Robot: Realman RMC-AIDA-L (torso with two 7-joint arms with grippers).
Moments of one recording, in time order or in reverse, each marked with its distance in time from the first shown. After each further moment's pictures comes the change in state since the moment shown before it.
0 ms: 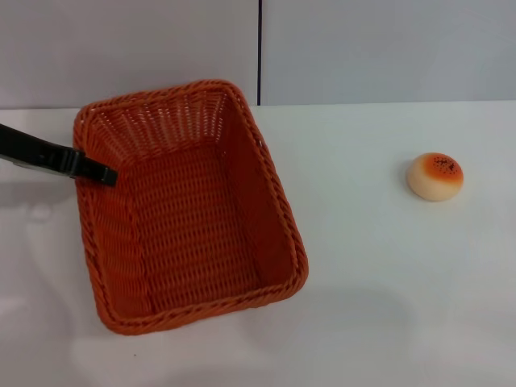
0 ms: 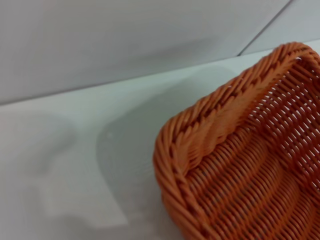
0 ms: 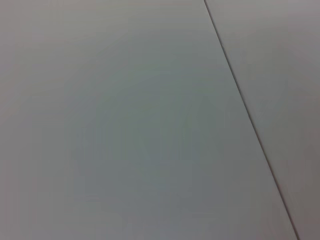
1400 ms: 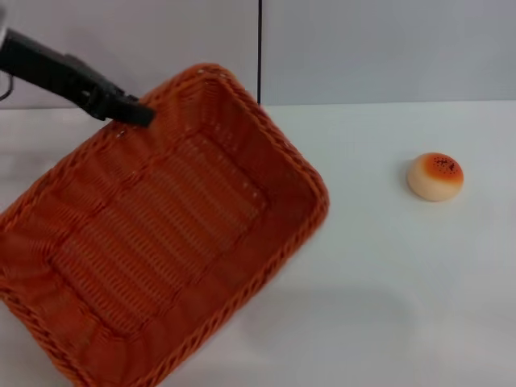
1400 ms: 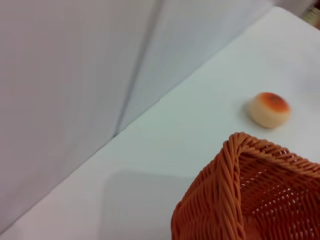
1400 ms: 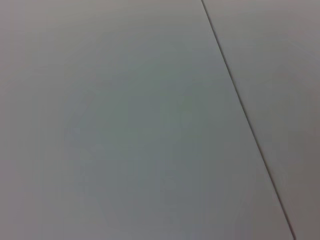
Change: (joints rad) left arm -0.130 0.072 0.044 0.069 -0.170 0.207 0.213; right arm 0.012 -0.007 0.013 0.008 0.002 0.066 0.000
